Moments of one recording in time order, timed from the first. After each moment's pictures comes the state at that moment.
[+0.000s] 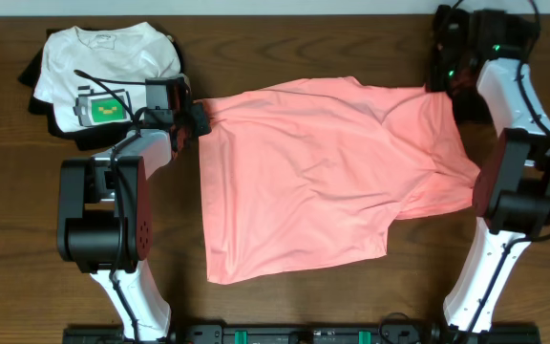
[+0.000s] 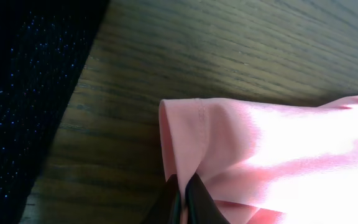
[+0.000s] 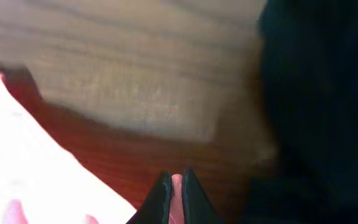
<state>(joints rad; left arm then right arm) -0.01 2.01 1.11 0.01 0.18 -0.30 -0.14 2.27 1.89 -0.71 -0.25 -0.19</state>
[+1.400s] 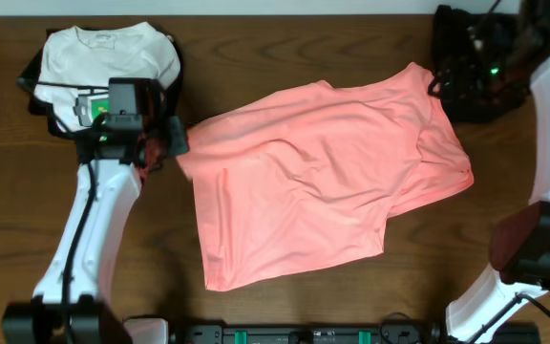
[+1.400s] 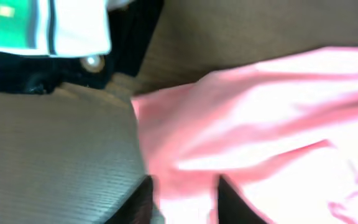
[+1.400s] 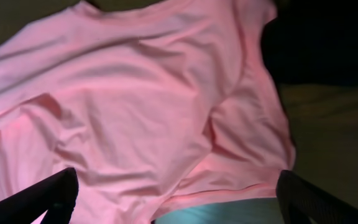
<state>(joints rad) -0.01 1.44 1.12 -0.66 0.07 -0.24 -0.14 1.93 1.98 -1.35 -0.28 -0.06</state>
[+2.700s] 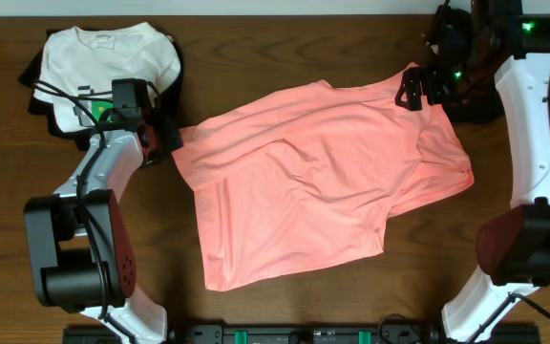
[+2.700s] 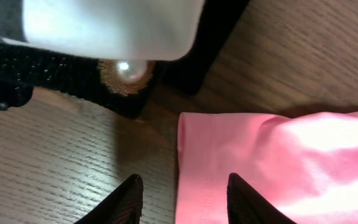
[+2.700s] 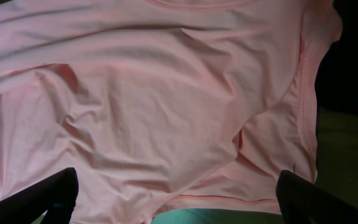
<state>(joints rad) 0.09 1.82 1.12 -0.44 0.07 -0.35 -0.02 1.93 1.98 -1.36 -0.27 -0.17</state>
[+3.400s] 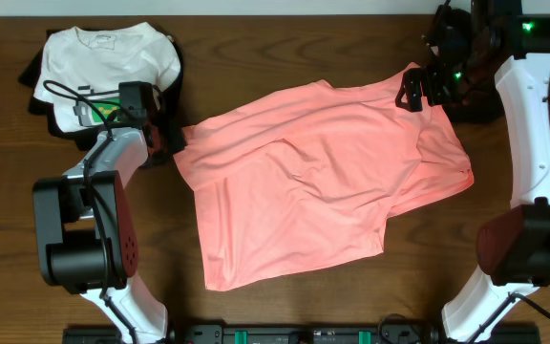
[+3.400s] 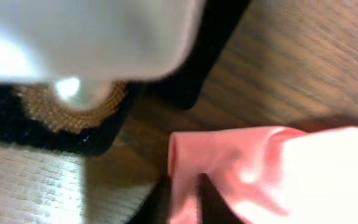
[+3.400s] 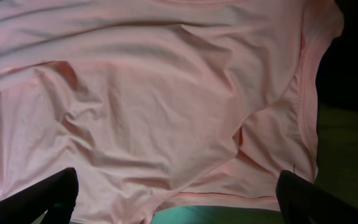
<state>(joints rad) 0.09 1.91 1.12 -0.36 0.11 -0.37 -0.02 1.93 1.98 -1.37 -0.27 -0.17</state>
